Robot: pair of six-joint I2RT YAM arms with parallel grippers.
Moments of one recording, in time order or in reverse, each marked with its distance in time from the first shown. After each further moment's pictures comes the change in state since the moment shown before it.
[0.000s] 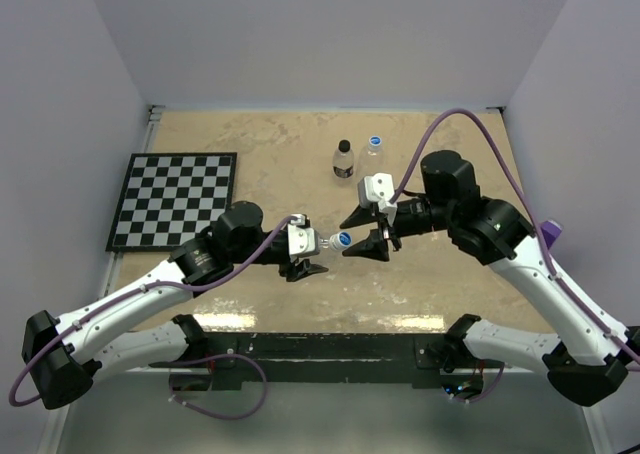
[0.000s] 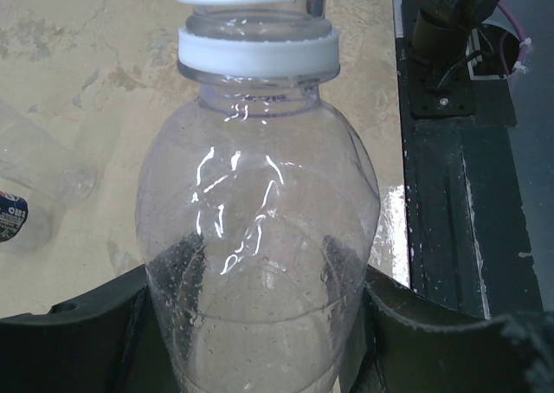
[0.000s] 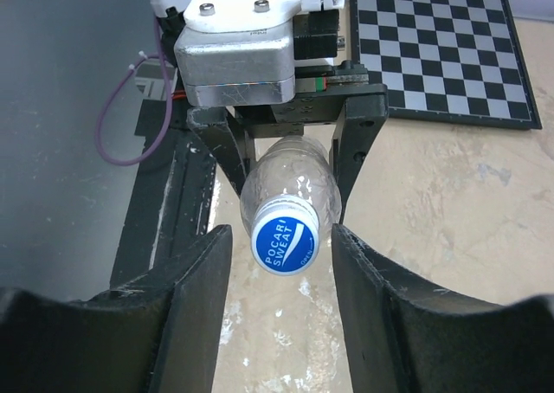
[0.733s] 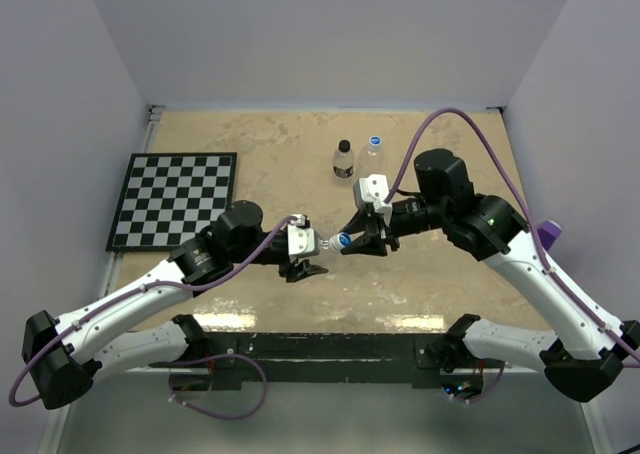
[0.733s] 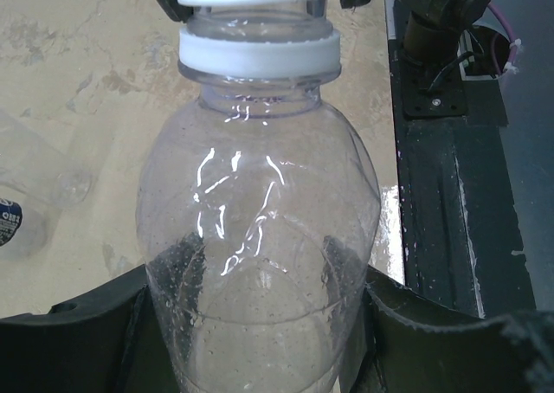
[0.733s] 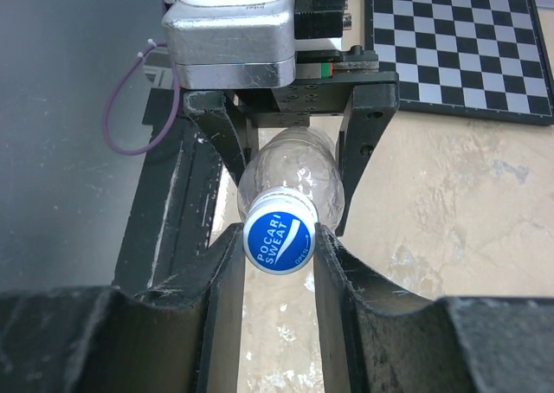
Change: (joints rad) left arm 0.000 0.000 0.006 -0.007 0.019 -0.001; right arm 0.000 0.032 0.006 -0.036 -0.026 -0.041
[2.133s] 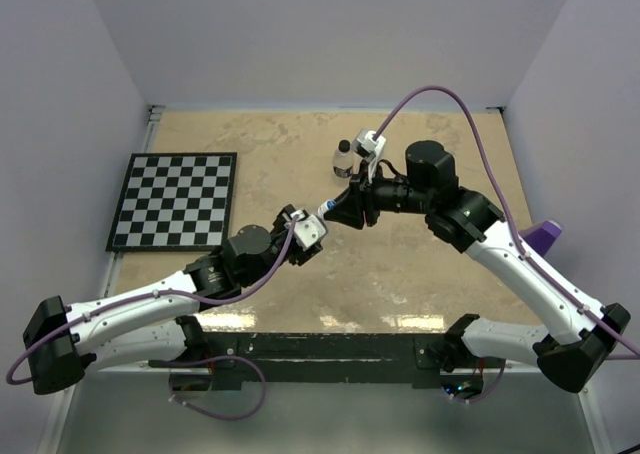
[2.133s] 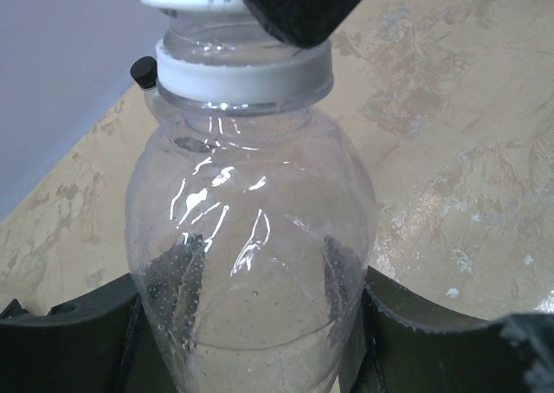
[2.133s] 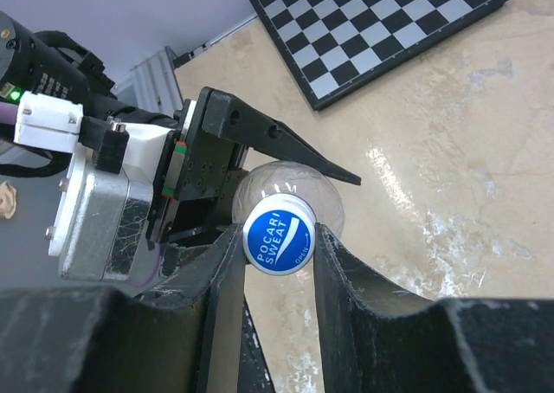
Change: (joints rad) left arm -0.179 0.004 -0.141 0.308 -0.771 -0.066; right arm -0.023 0.071 -0.083 0.328 0.275 0.632
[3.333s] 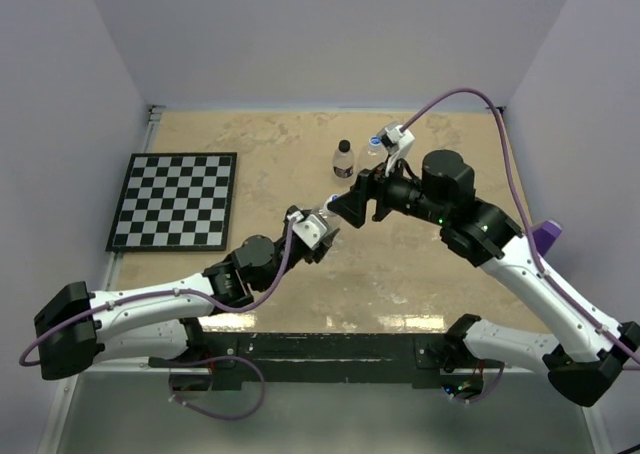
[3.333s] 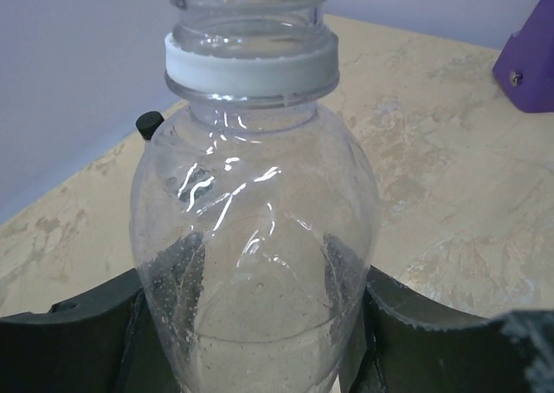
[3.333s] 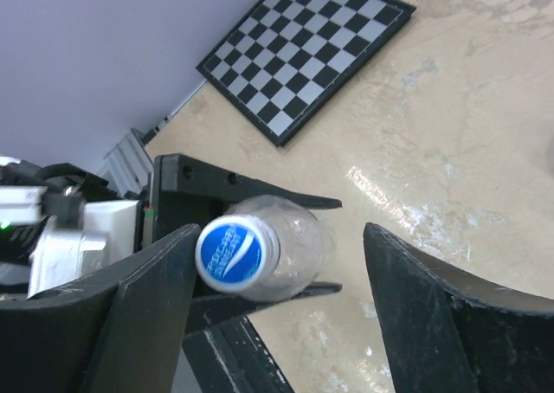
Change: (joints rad) left arm -0.082 0.112 -0.068 0.373 -0.129 -0.058; right arm 0.023 -0.087 -0.030 0.028 0.276 0.213
